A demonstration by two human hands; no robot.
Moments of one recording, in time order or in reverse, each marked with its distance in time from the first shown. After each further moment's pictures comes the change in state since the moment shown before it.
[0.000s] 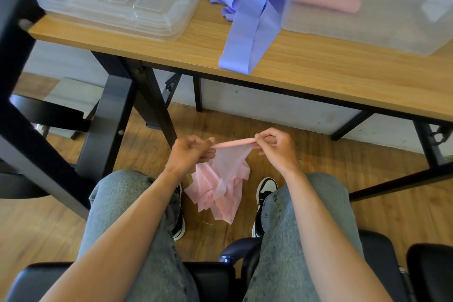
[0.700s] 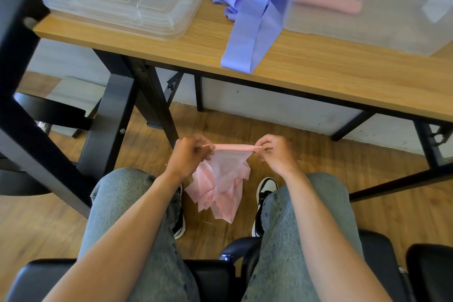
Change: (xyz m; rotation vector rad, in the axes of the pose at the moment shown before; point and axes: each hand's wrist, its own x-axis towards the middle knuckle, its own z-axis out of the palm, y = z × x) left_hand 0.000 -0.008 -0.005 0.379 -0.036 0.229; right_hand 0.002 0.010 0.001 -0.225 -0.110 0.029
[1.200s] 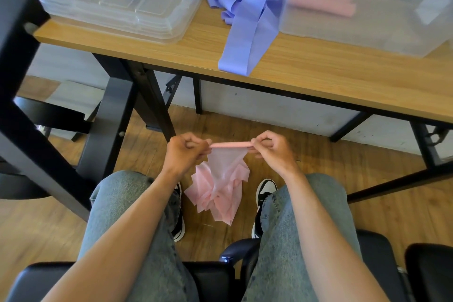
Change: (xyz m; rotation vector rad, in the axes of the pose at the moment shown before) left_hand -0.003 0.009 -0.004 -0.311 0.112 -0.080; right_hand -0.007 -0.013 -0.005 0.234 0.016 -0.020
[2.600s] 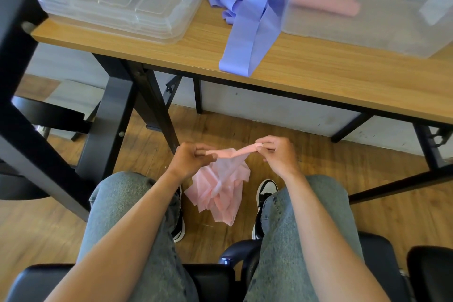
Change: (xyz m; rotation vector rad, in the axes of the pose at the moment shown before) left_hand 0.007 -0.013 0.002 0.267 -0.212 0.008; right_hand 0.006 0.011 0.000 -0.238 0.075 -0.006
